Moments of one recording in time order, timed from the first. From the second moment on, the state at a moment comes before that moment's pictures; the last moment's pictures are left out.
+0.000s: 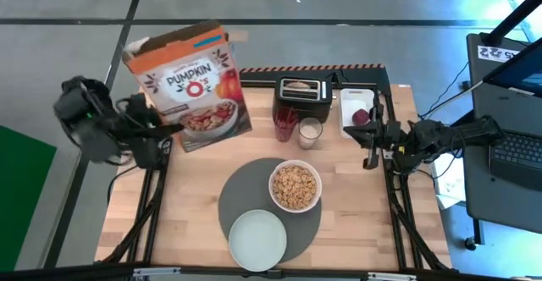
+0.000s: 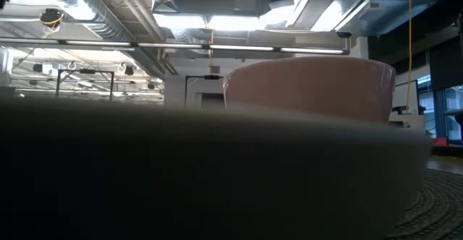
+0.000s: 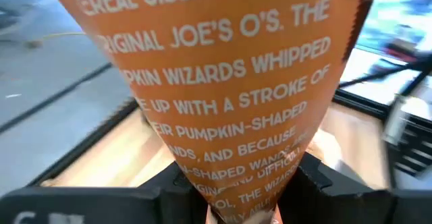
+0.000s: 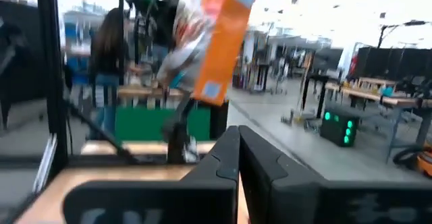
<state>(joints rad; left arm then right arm) -0.83 0.93 1.51 -1.43 -1.07 -0.96 0.27 0.55 0.55 0.19 0.41 -0.14</state>
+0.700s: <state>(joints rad) -0.91 0.42 1.41 -0.97 -0.38 -0.16 0.07 1.08 0.61 0.77 0.43 0.06</state>
